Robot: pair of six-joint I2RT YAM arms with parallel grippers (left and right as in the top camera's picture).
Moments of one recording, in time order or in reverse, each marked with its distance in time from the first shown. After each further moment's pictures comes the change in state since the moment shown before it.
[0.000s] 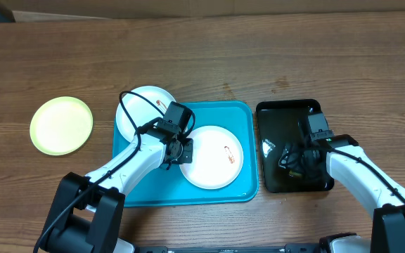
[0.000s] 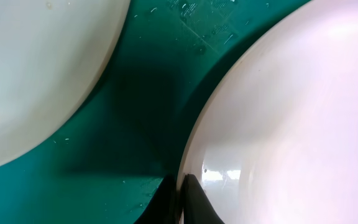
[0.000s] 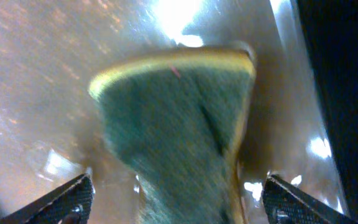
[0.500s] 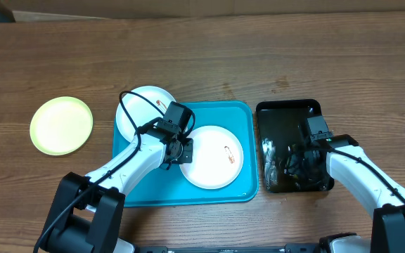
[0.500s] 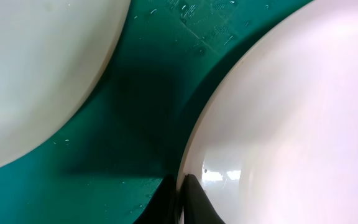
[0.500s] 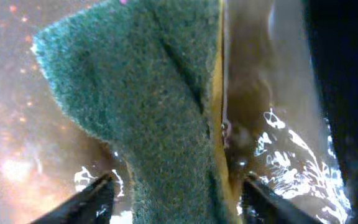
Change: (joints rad) left arm 0.000 0.000 0.000 0.002 0.000 0.000; right arm 0.000 0.000 -0.001 -0.067 -0.002 -0.019
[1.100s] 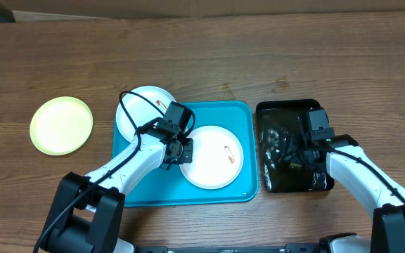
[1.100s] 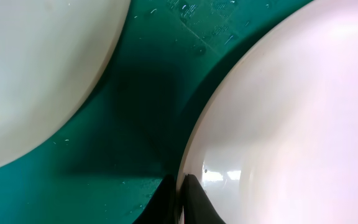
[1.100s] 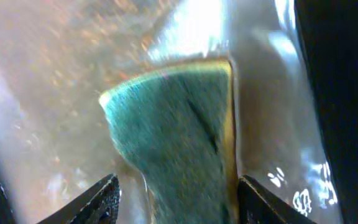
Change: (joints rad) left arm 0.000 0.000 0.000 0.000 0.000 0.000; right arm 0.000 0.000 -0.001 0.239 0.018 -0.050
